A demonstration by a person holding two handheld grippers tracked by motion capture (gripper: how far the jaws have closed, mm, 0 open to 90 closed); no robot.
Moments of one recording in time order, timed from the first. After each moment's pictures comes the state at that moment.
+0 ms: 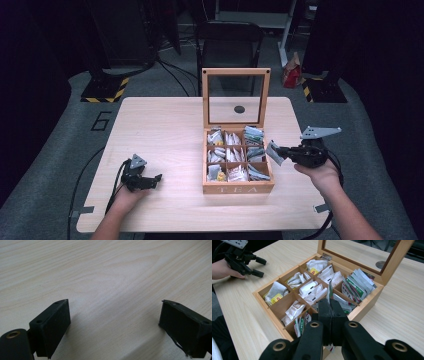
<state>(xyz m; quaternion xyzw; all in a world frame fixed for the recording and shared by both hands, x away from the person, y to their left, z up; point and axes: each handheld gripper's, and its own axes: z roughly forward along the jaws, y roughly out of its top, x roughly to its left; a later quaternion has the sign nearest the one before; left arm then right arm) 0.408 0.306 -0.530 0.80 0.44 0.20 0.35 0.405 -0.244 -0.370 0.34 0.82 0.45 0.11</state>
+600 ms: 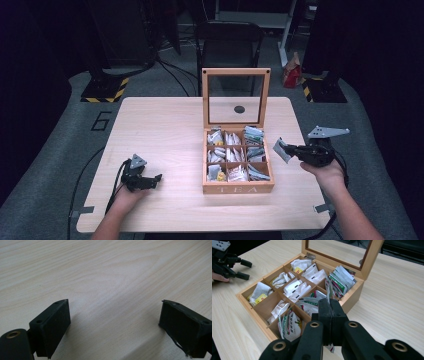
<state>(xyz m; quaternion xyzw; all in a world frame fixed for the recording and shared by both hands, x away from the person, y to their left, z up) 0.408 0.306 -0.530 0.80 0.45 0.20 0.35 0.409 -0.266 -0.377 0.38 0.80 0.45 0.14</state>
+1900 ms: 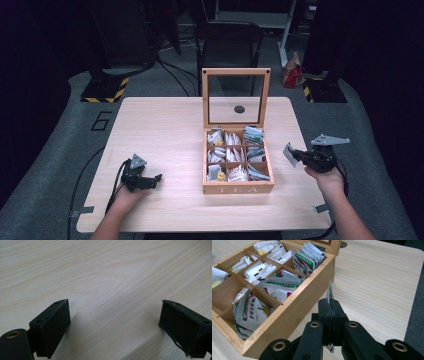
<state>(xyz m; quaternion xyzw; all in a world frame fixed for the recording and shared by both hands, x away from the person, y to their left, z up) 0.408 0.306 -0.530 0.80 0.44 0.20 0.35 0.416 -0.291 -0.423 0.43 0.78 0.41 0.18</state>
